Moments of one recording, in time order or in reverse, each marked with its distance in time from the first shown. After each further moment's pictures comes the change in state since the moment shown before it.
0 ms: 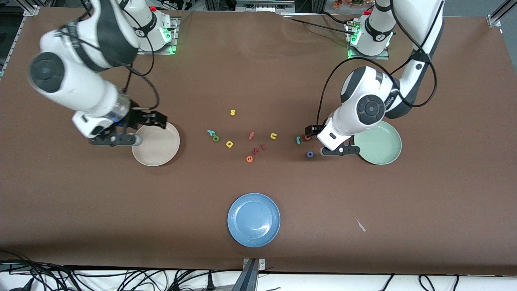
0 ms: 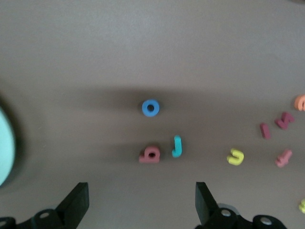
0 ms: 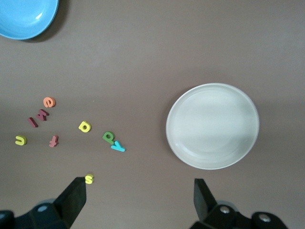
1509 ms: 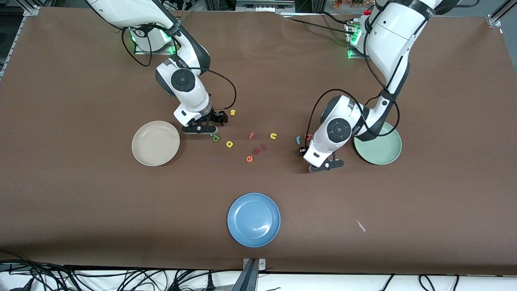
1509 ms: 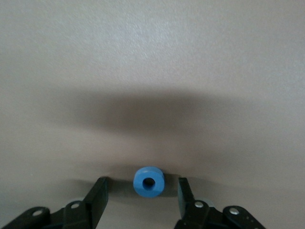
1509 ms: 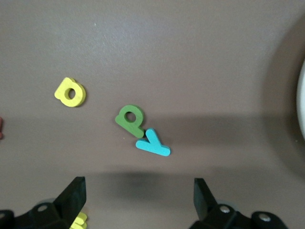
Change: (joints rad) left arm -0.039 0.281 0.001 0.097 0.174 0.195 -0.242; right arm 0.063 0.214 0.179 -0.448 -0.291 0.688 0.399
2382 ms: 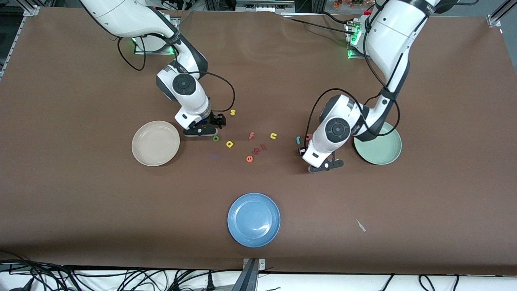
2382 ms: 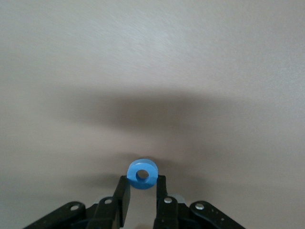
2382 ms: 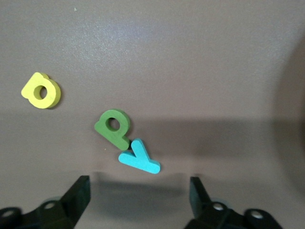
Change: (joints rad) left arm 0.011 -0.045 0.011 0.046 0.004 -0.131 0.034; right arm -0.001 0.069 -0.025 -0.010 -0.110 0.079 0.023
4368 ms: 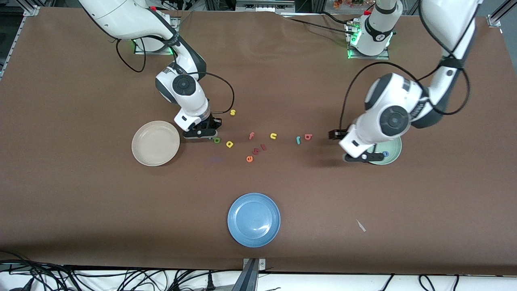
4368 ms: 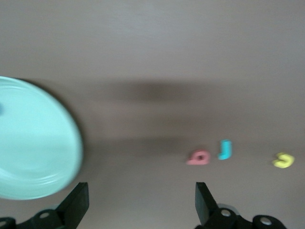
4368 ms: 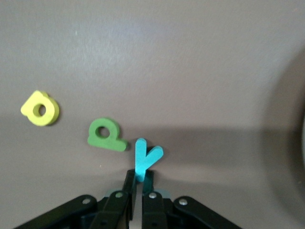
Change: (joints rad) left arm 0.385 -0.201 -0.346 -0.116 0.073 -0.175 0.131; right arm 0.001 -0.001 -0.022 0.022 -0.058 0.005 0.008
